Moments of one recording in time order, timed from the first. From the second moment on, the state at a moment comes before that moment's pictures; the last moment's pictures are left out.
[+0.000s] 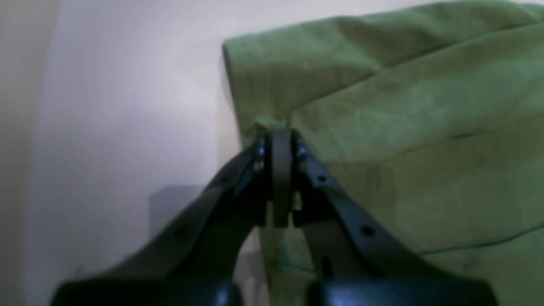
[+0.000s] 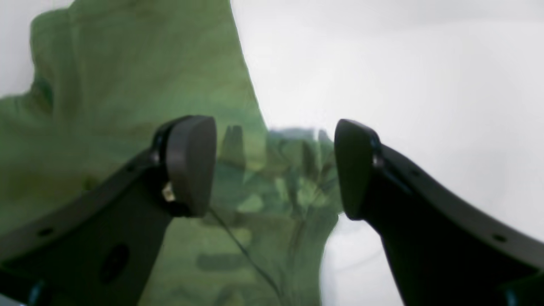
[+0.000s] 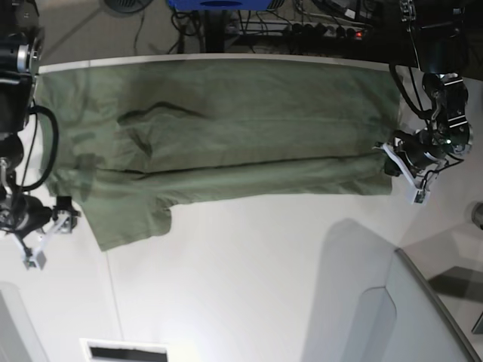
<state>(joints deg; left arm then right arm) -2.6 -22.5 -17.5 62.0 -7.9 -33.4 31.8 18.7 18.6 9.9 61.8 15.6 21.1 -53.8</state>
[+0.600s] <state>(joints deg) -2.7 -22.5 -17.5 62.3 -8.2 -33.4 31.6 32.9 15.9 2.4 23.9 15.5 23.9 -33.2</state>
